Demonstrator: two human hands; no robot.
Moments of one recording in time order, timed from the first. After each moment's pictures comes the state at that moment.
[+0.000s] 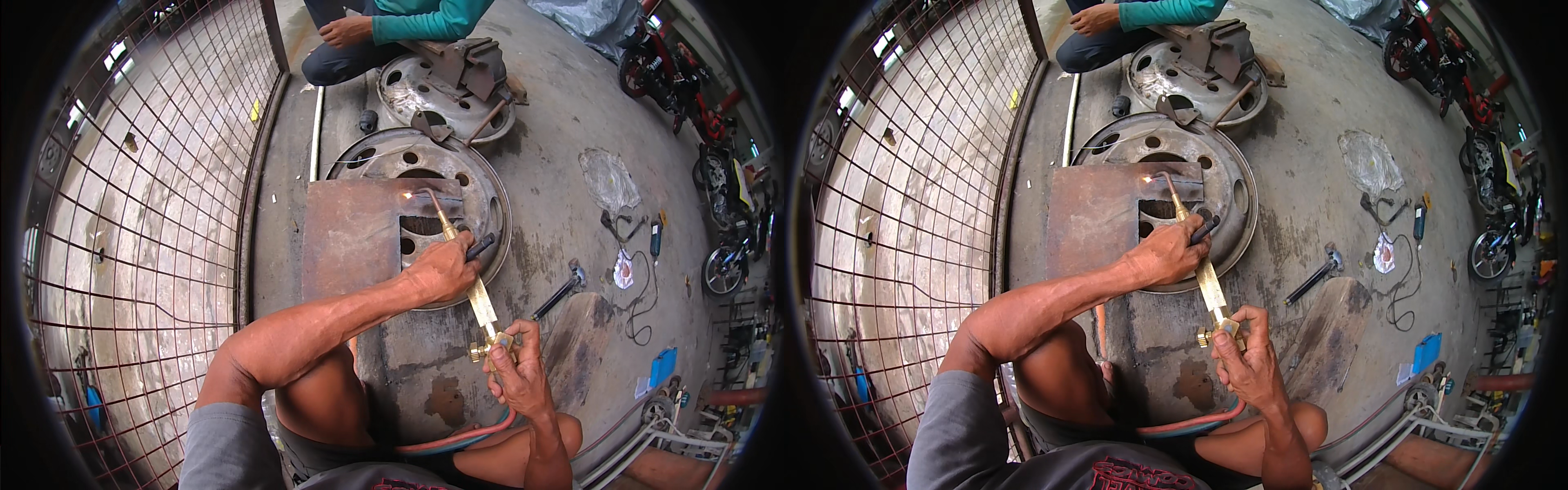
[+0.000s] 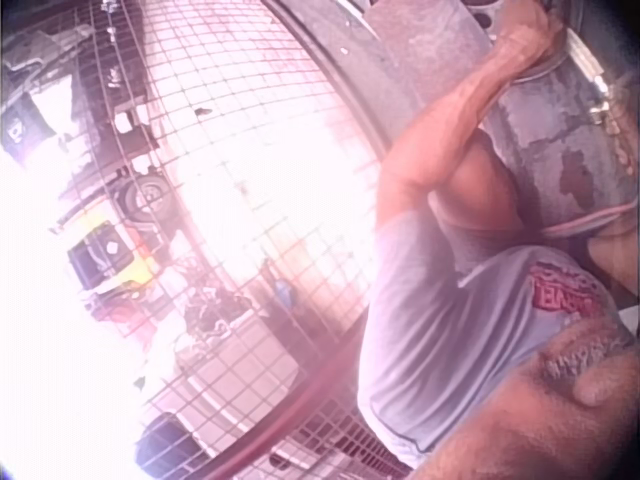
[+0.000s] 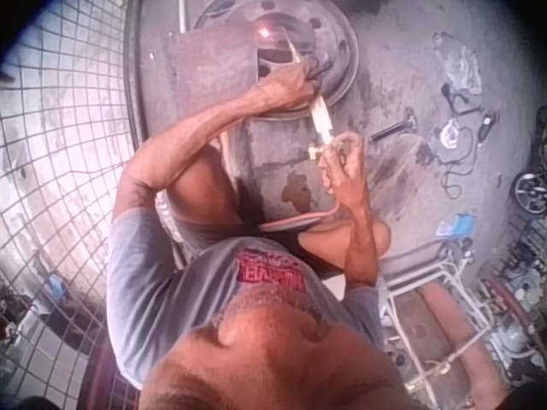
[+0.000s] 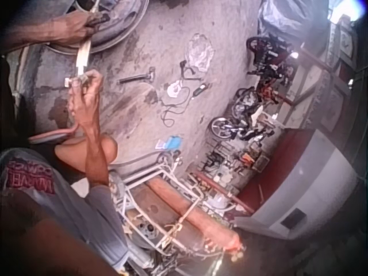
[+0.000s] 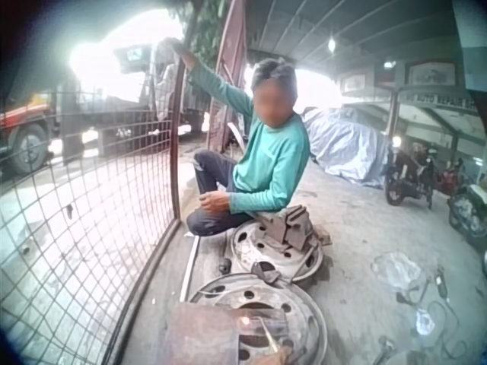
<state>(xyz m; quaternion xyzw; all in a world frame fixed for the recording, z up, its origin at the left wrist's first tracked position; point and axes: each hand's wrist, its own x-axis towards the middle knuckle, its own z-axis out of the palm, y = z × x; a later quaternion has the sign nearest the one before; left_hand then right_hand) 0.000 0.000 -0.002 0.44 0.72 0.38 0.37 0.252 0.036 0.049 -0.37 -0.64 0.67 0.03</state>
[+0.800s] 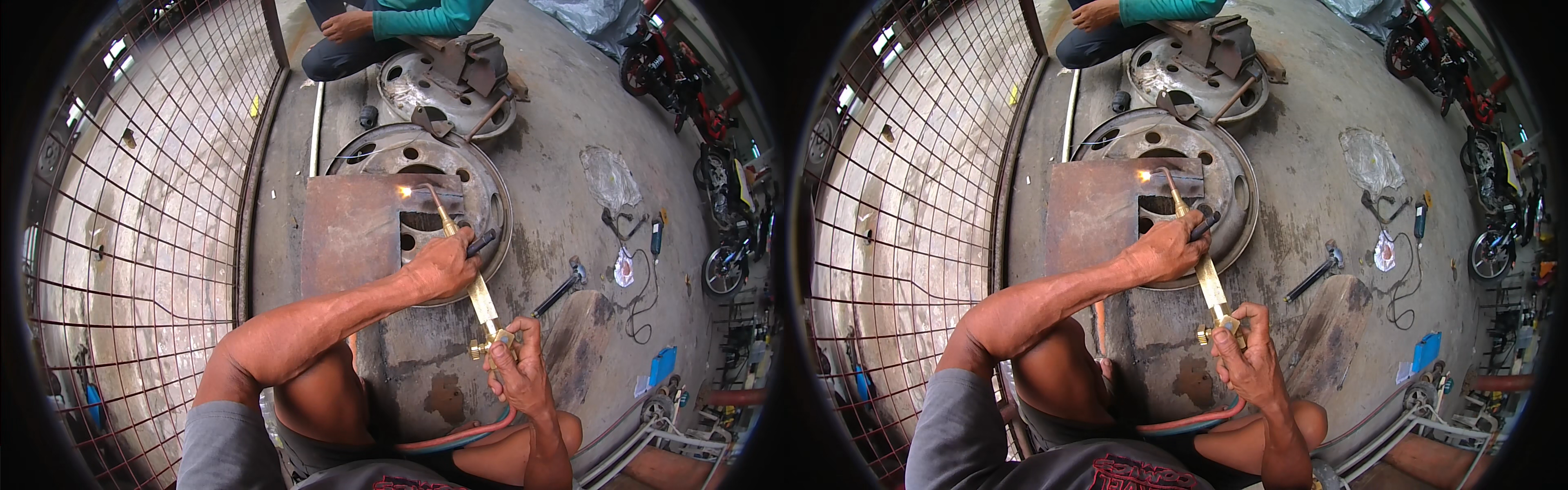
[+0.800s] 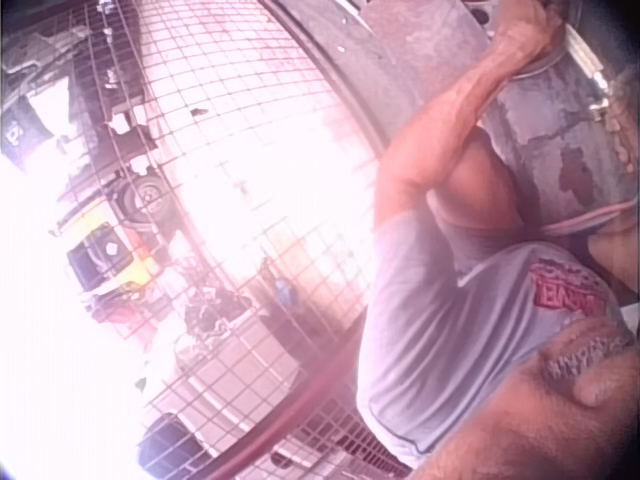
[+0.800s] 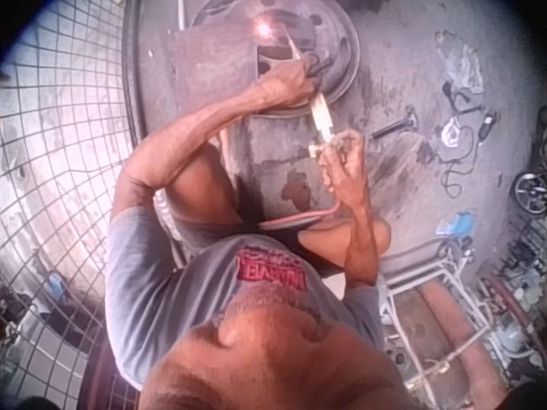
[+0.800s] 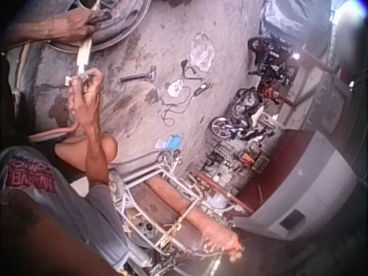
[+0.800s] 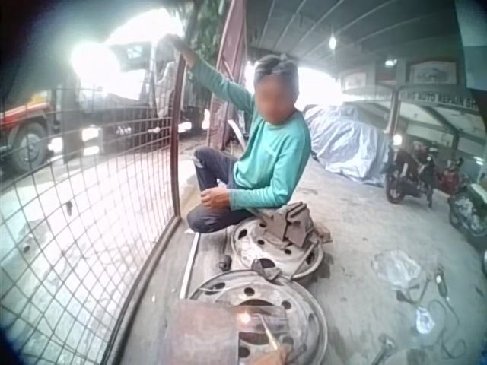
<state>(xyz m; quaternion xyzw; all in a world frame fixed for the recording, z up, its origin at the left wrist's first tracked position) 0.001 0.001 0.003 0.44 0.73 0.37 0.38 0.253 0.037 0.047 -0.36 -0.64 0.67 0.03</state>
